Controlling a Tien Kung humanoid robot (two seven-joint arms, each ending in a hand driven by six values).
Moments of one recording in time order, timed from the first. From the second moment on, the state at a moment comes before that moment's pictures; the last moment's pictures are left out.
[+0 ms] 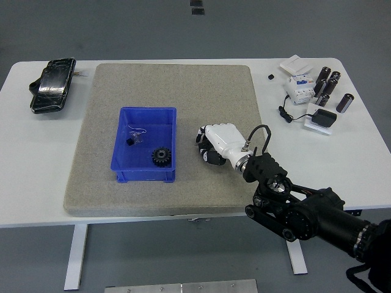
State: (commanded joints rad) left arm 0.10 0.14 -1.43 -0.18 1.44 -0.08 0.23; right arm 0.67 -0.07 0.44 0.86 -1.95 -0.39 -0.16
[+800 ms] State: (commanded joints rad) left arm 0.10 0.14 -1.43 -0.18 1.44 -0.08 0.22; right arm 0.74 -0.04 0.41 1.10 -1.89 -0.47 -0.16
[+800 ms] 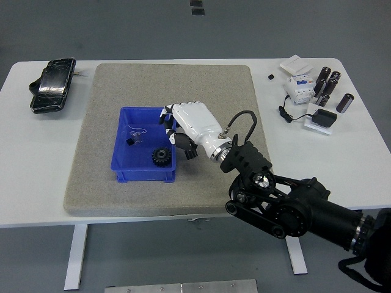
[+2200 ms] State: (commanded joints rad) left arm 0.11 0.13 -1.44 -0.18 1.46 -0.08 0.23; right arm 0.52 -0.18 0.50 1.19 -1.92 -0.31 -0.28
